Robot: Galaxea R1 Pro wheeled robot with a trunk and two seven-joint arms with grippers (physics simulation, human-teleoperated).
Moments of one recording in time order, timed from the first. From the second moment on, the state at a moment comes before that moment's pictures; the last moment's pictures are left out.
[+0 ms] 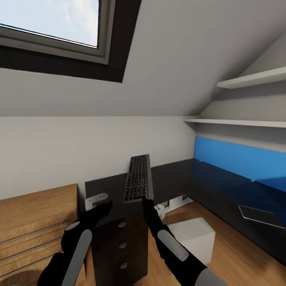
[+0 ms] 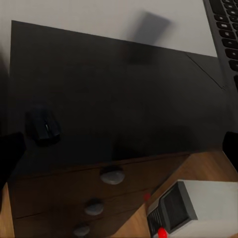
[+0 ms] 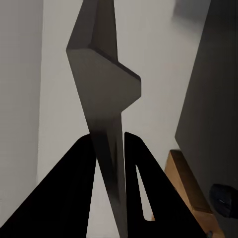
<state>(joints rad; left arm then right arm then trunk) -0.24 -0.09 -0.10 -1.61 0.41 0.61 0.42 -0.53 0.11 0.68 -0.83 -1.78 -0.26 0.21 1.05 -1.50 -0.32</state>
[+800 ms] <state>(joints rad) -0.24 -0.09 -0.10 -1.61 0.41 0.61 0.42 -0.53 0.11 0.68 -0.83 -1.78 -0.26 0.21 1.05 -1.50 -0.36</state>
